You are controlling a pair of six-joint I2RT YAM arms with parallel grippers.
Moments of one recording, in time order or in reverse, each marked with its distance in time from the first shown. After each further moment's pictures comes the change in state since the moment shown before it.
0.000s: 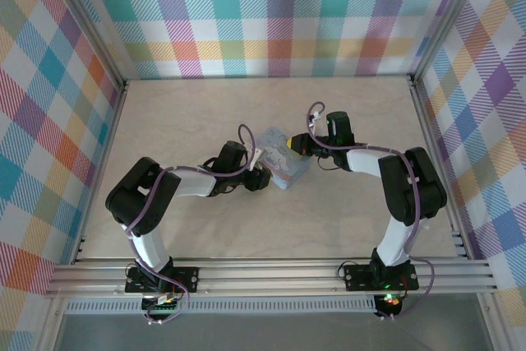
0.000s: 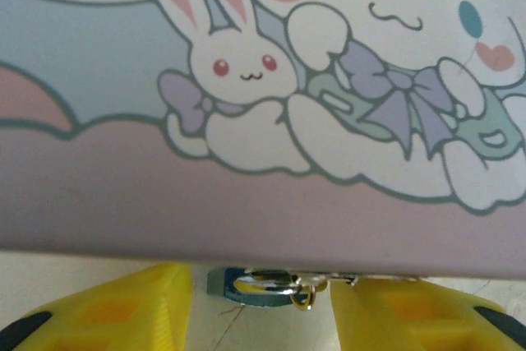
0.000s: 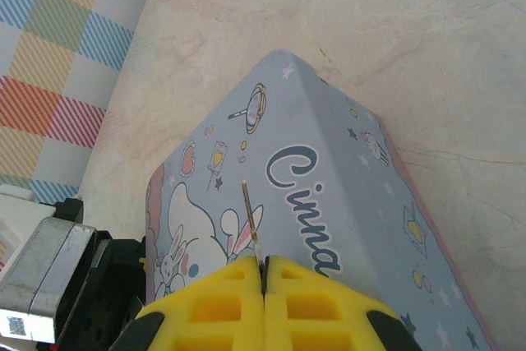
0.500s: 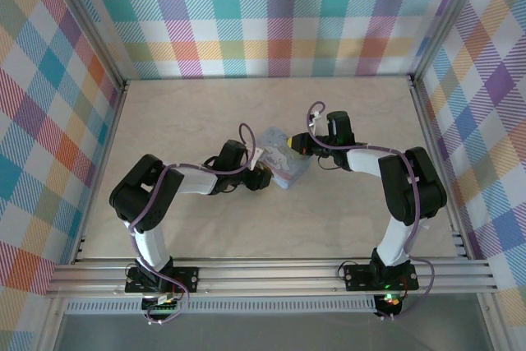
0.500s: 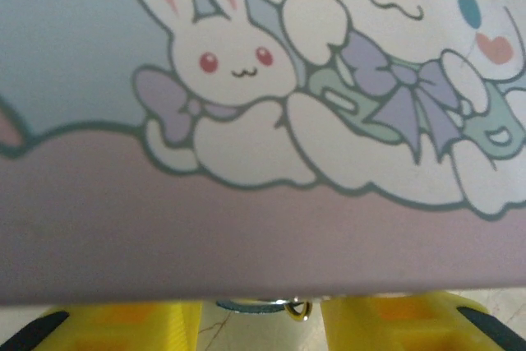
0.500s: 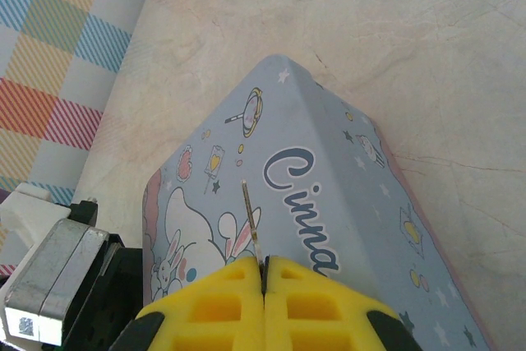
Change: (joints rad) left arm 0.006 0.035 0.021 0.010 0.078 -0.020; right arm -0.001 0.002 0.003 0.002 0.006 -0.007
